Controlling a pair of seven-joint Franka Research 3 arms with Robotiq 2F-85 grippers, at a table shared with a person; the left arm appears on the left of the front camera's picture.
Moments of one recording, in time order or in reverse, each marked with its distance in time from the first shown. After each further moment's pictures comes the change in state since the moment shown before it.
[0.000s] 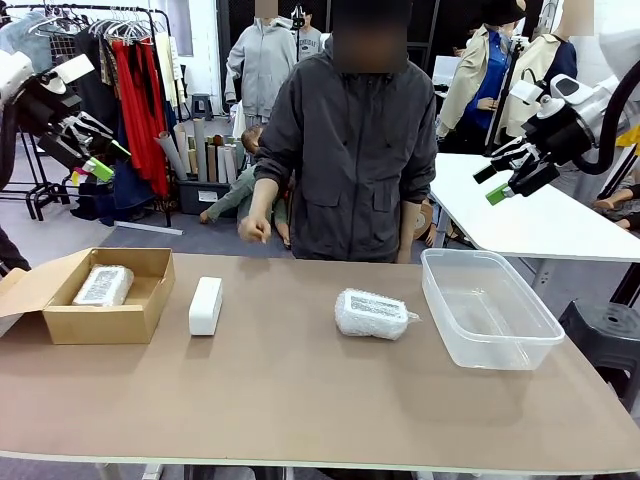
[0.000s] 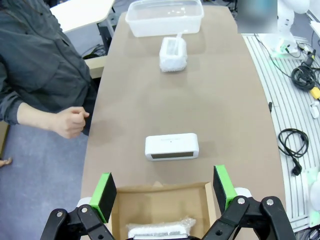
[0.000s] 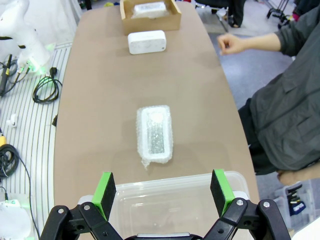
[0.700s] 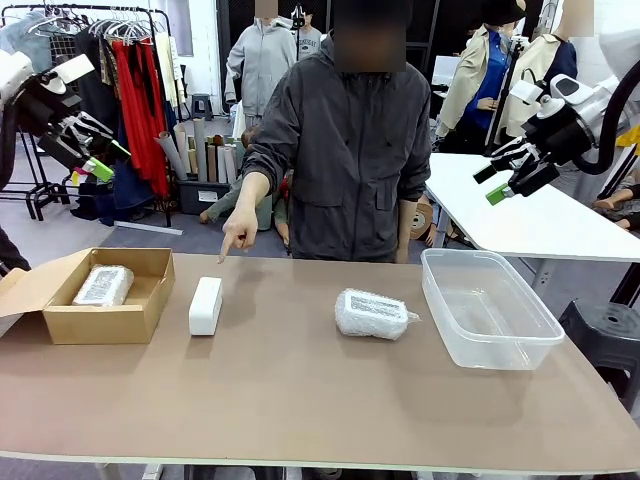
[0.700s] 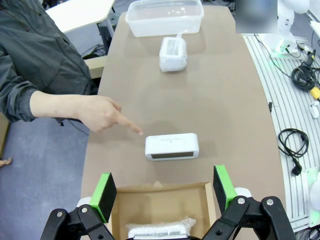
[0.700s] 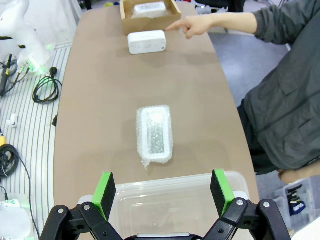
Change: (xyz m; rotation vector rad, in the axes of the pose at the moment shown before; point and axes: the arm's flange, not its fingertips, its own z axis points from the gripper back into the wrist) left arm 0.000 0.000 0.000 0.000 0.000 0.000; right arm 0.000 0.000 0.000 0.000 0.000 0.000
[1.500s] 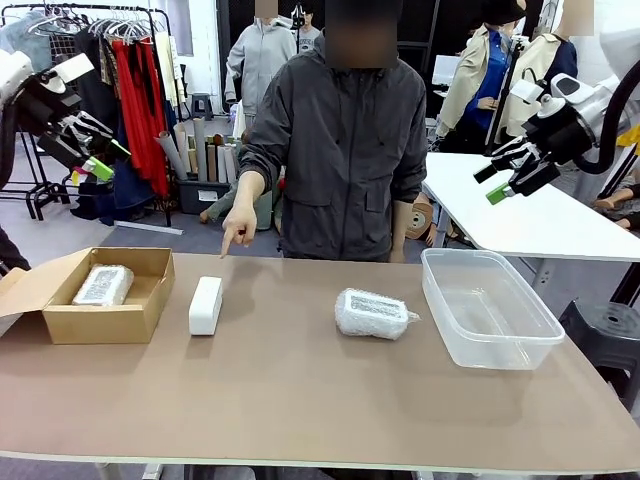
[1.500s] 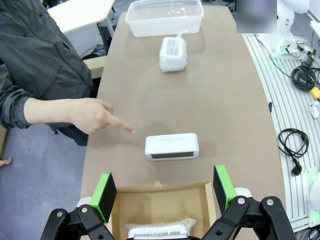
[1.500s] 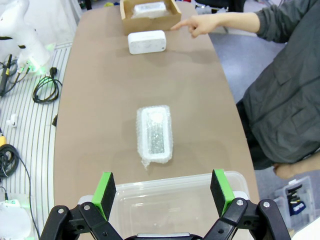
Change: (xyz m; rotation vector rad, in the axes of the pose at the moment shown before) left arm 0.000 0.000 0.000 0.000 0.000 0.000; right arm 0.000 0.000 0.000 0.000 0.000 0.000
